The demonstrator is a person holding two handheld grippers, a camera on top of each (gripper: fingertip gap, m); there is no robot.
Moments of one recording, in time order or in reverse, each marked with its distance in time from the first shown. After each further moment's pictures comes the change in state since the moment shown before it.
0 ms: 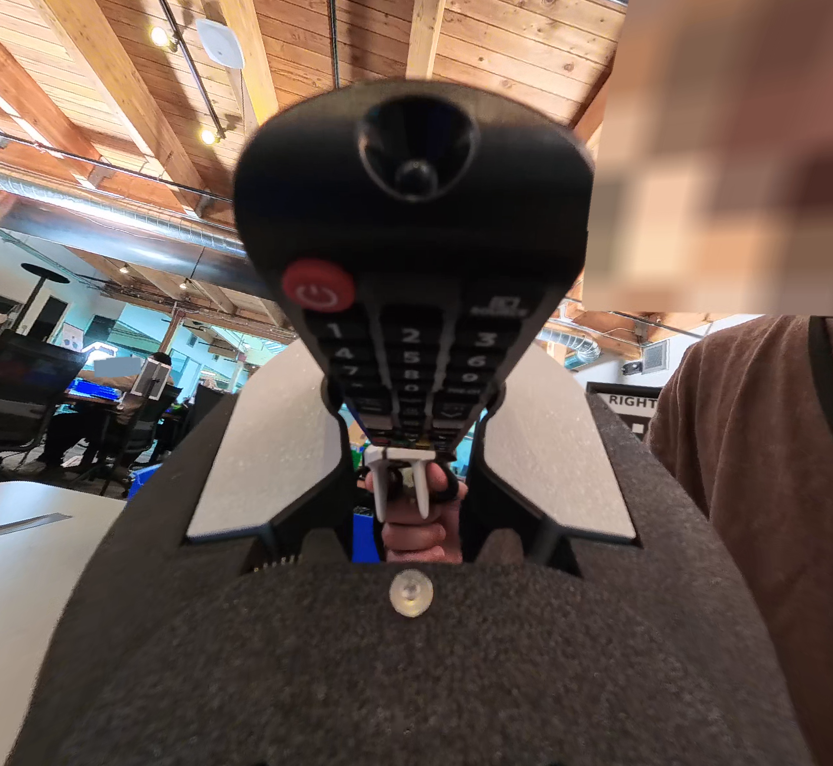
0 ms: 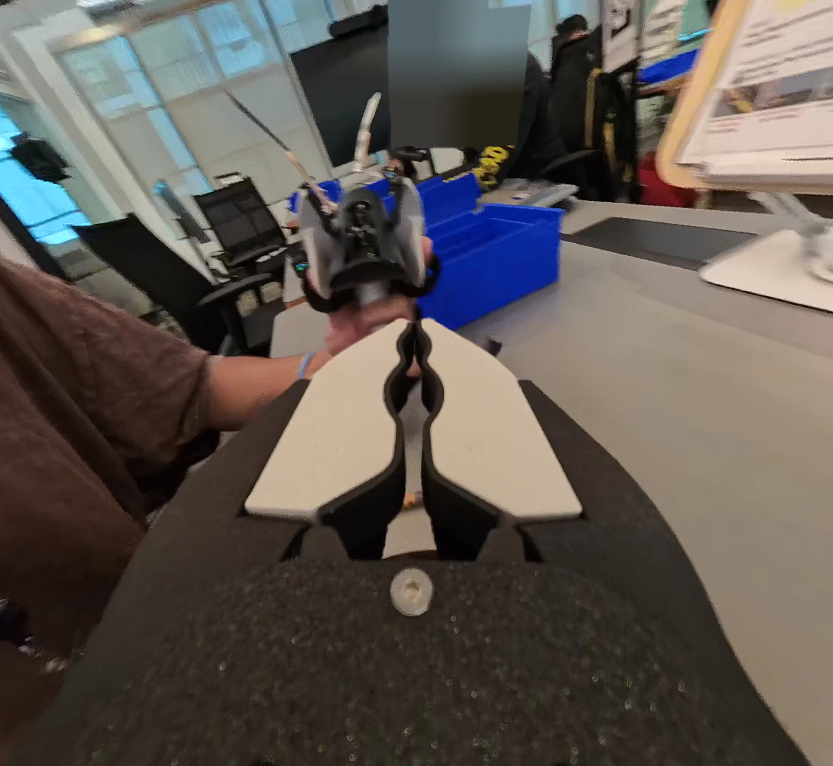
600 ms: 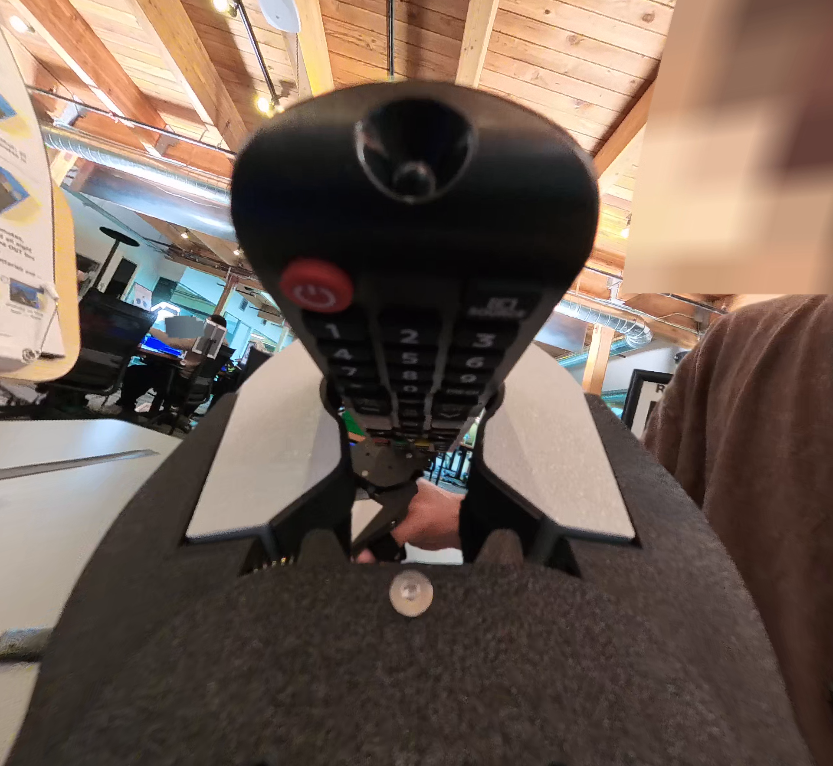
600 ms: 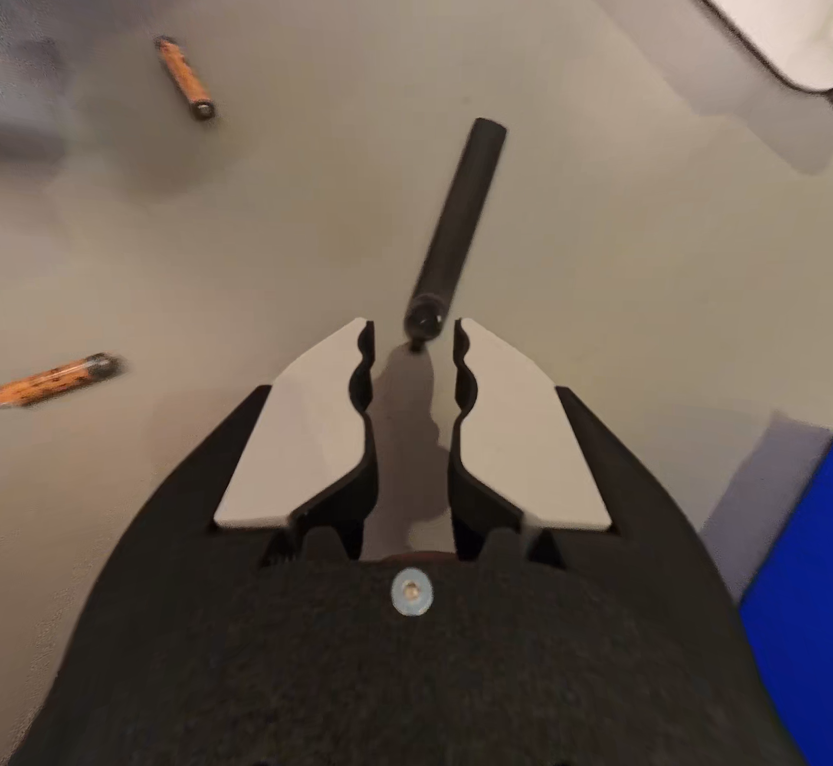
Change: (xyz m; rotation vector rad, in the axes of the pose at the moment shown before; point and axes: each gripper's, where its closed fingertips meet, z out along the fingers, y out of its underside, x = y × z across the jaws) left arm -0.028 -0.007 -0.024 -0.075 -0.122 0.014; right arm 0.129 0.121 0.011 -0.808 0.493 -0.231
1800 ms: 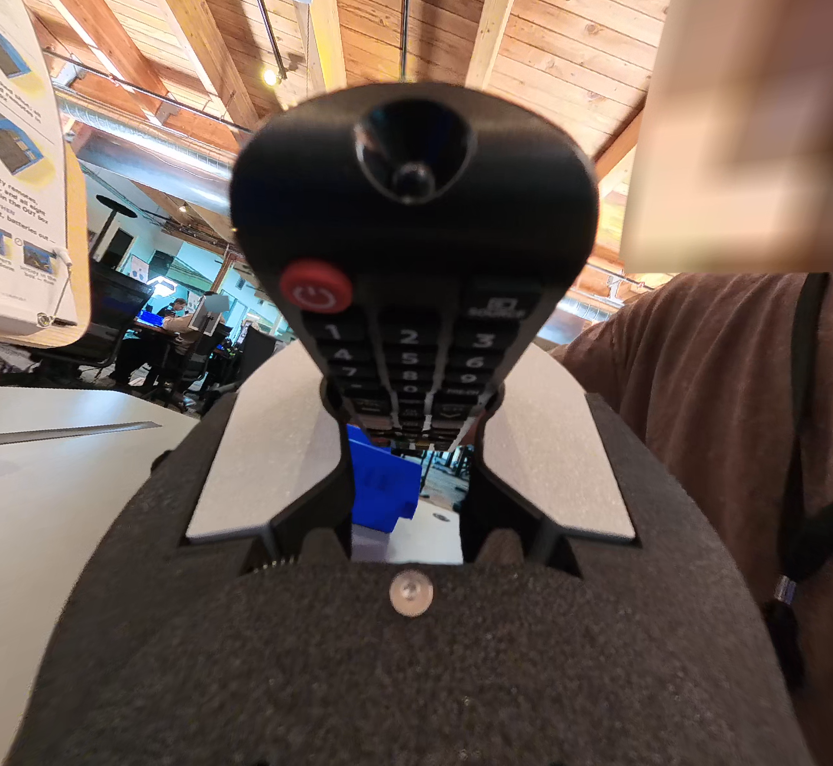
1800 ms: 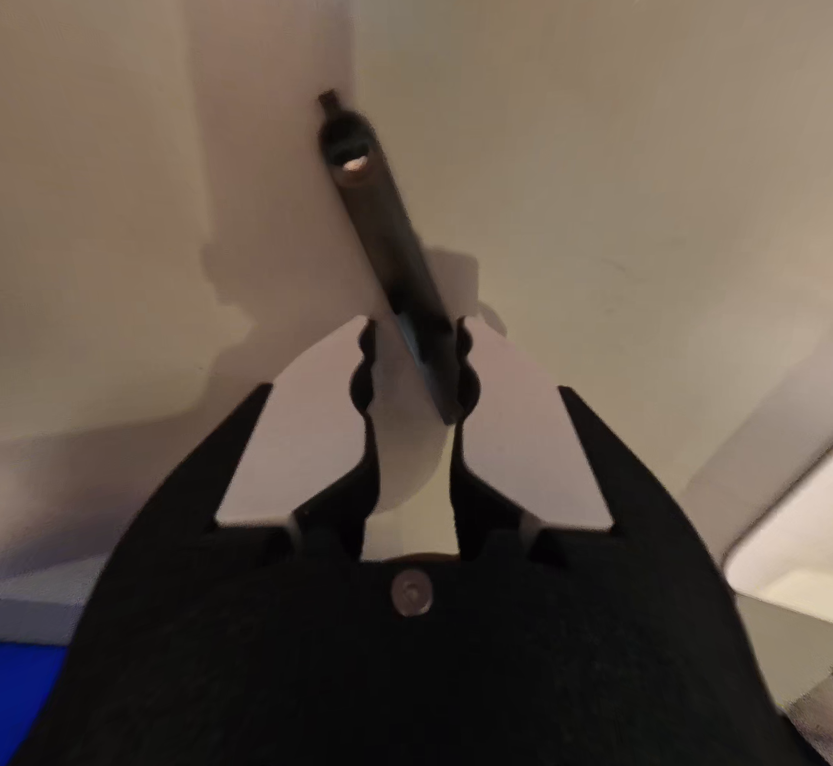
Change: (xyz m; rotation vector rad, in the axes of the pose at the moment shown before) left arm -0.015 0.006 -0.007 -0.032 -0.019 -0.052; right arm 0.010 -0.015 0.057 -0.364 -0.516 -1.030
